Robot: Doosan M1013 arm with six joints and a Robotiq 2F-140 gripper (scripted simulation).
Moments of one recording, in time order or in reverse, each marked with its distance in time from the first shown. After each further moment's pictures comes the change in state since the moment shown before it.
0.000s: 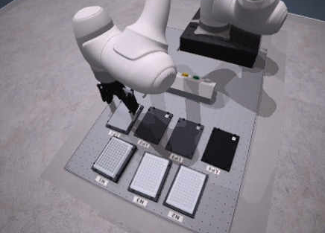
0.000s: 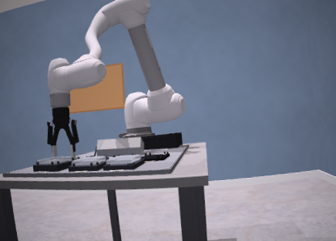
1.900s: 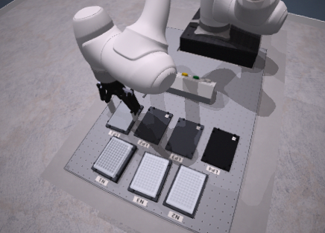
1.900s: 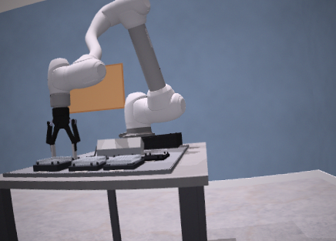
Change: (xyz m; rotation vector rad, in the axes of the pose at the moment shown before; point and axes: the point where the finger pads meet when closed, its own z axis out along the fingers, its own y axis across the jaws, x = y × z) arm 0.000 0.000 0.000 0.000 0.000 0.000
